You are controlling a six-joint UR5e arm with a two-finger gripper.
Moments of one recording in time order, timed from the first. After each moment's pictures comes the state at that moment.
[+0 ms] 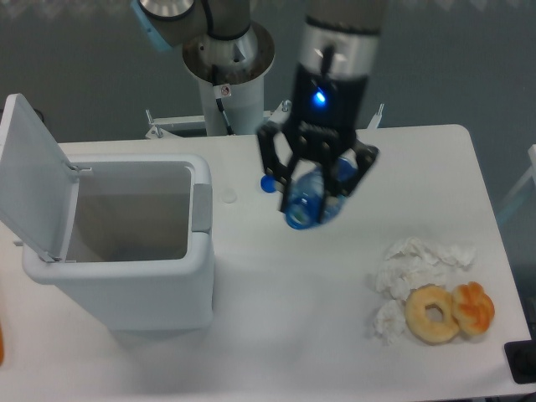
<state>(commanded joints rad) 2.51 -1.65 -1.34 -1.17 1.06 0.70</state>
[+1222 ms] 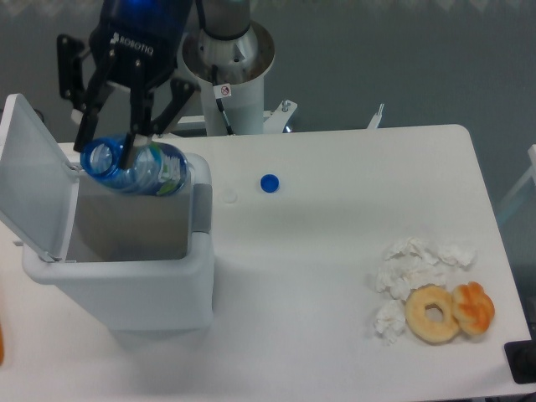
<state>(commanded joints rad) 2.29 -1.65 -1.41 -0.89 0.99 0.33</state>
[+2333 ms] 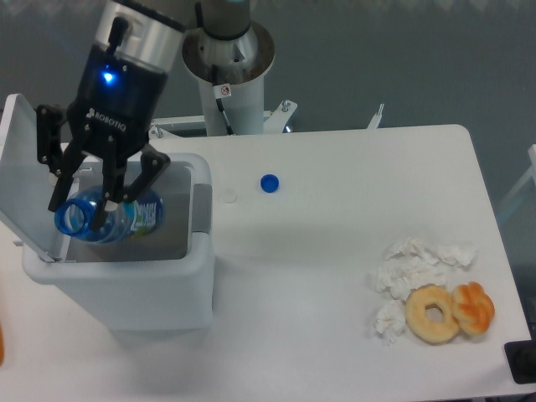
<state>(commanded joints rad) 2.22 -1.73 -1.42 -0.85 0.99 0.38</state>
